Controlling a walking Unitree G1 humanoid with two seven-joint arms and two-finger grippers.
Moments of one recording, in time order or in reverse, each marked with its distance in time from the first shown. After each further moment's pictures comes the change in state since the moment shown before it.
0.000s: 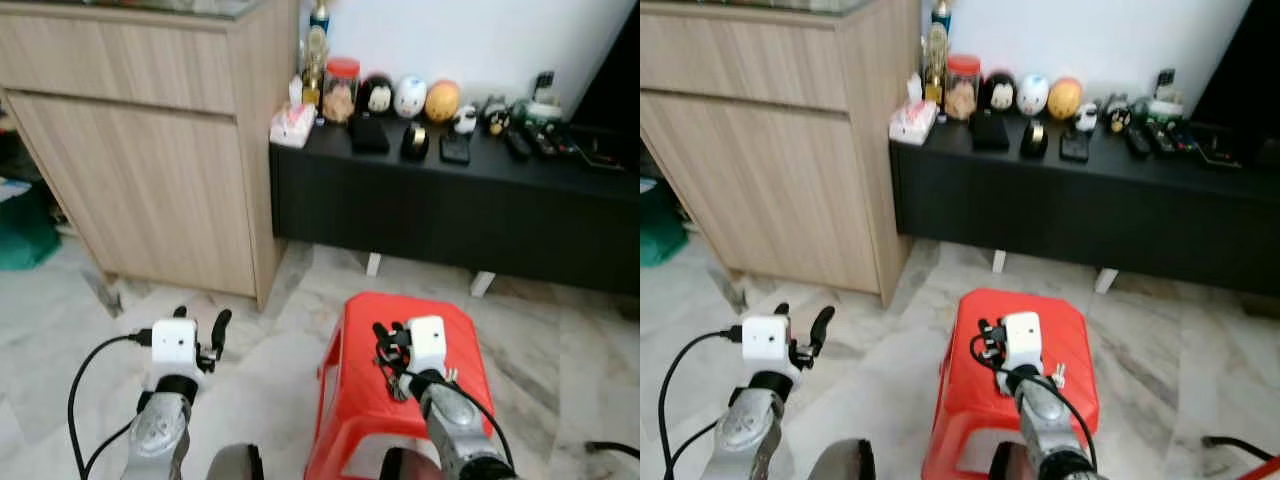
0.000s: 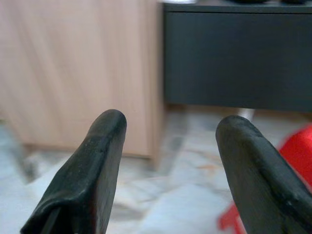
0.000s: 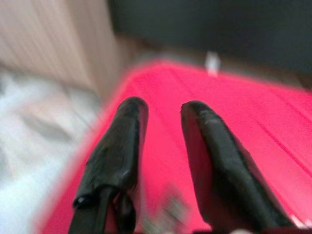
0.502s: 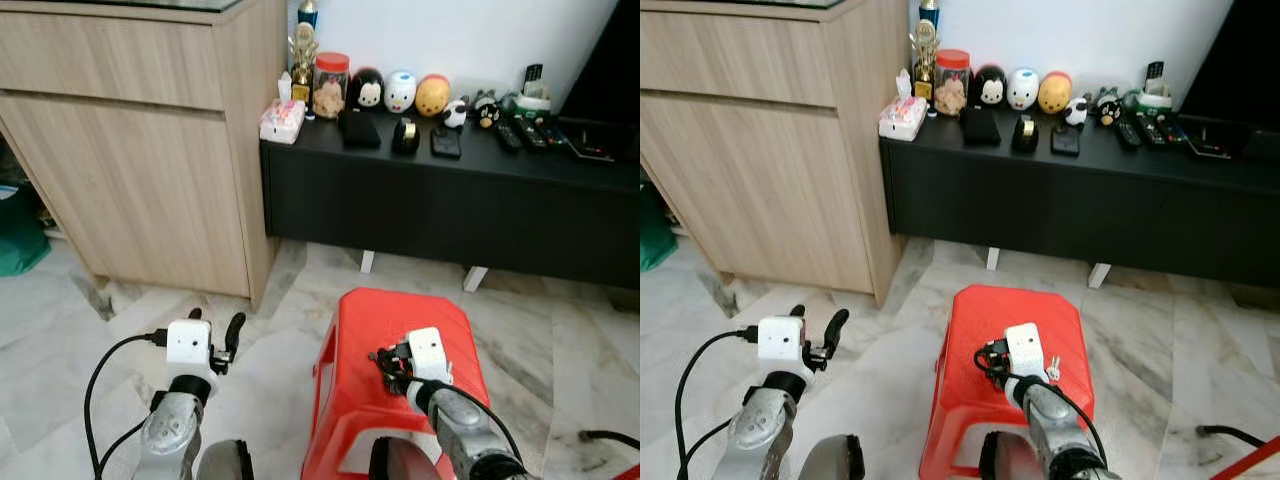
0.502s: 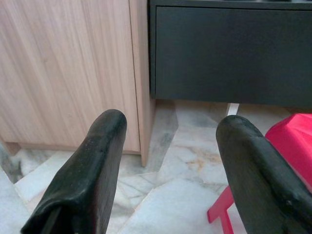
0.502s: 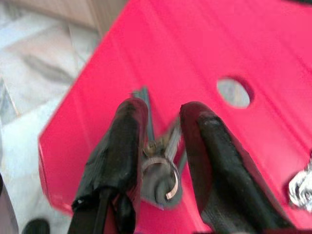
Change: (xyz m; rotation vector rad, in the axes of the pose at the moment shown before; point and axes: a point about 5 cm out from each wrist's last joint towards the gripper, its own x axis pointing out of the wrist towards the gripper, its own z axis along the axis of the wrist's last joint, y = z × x) left arm 0.000 0.004 -0.002 0.012 0.024 -0.005; right arm -0.001 0.006 -0.020 0.006 0.222 0.086
